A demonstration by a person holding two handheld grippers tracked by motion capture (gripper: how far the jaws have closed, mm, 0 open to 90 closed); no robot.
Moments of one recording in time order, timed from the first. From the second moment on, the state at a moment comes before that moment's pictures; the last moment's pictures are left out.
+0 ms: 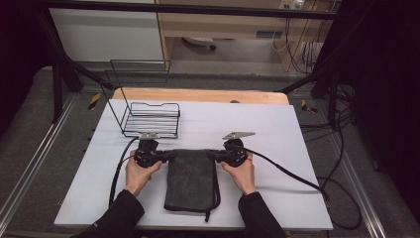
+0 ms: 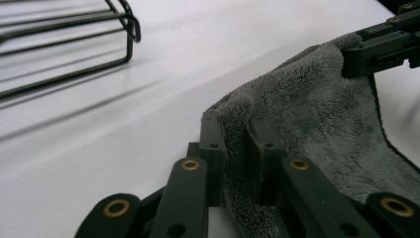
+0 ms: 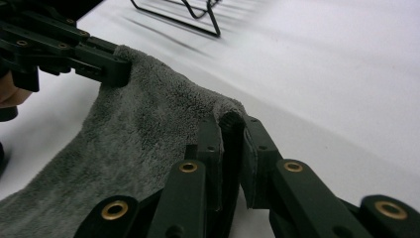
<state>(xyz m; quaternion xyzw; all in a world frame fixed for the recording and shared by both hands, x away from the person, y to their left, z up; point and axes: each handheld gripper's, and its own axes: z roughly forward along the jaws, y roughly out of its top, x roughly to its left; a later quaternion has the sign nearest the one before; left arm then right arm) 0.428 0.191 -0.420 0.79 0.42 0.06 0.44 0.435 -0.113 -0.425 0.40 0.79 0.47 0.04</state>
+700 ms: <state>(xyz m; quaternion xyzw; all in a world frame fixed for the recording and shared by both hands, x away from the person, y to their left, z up) 0.395 0.201 -0.367 0.76 0.38 0.12 0.51 0.402 -0.115 -0.372 0.35 0.75 0.55 0.10</state>
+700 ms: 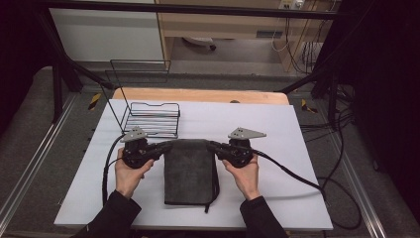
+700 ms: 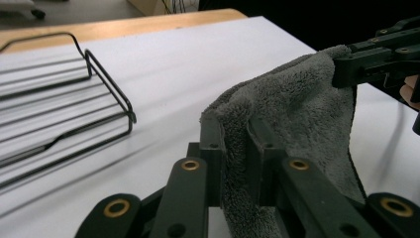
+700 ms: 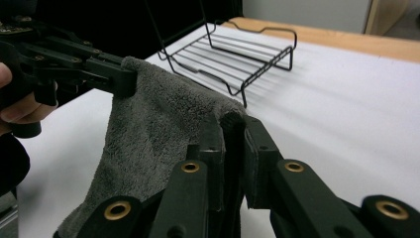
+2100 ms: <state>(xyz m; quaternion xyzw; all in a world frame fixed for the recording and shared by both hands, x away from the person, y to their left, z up) 0.355 0.235 -0.297 0.68 0.35 0.21 0.61 0.373 -0.084 -0.294 0.27 0.70 0.63 0.21</state>
